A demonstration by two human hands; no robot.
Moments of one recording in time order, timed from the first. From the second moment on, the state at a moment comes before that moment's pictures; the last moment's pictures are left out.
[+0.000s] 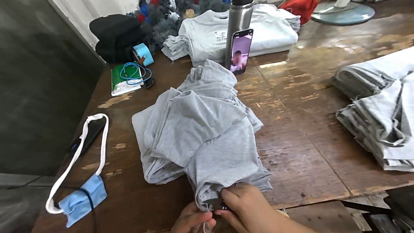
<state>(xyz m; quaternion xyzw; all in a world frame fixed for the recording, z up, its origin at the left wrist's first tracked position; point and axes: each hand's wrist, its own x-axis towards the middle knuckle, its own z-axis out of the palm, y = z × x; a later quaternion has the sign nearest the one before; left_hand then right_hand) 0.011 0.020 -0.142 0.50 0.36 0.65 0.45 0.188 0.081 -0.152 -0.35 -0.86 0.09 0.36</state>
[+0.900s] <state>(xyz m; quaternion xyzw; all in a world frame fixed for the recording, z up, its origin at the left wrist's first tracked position) -0.012 0.031 -0.148 0.71 0.47 0.47 0.24 0.250 0.103 -0.147 -0.36 -0.84 0.21 0.34</state>
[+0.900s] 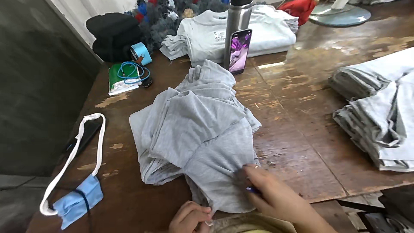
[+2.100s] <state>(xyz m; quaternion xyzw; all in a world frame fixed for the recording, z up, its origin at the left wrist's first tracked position) -0.015 0.029 -0.136 0.58 0.45 0.50 0.47 0.228 0.099 -0.156 -0.33 -0.92 0.06 0.21</state>
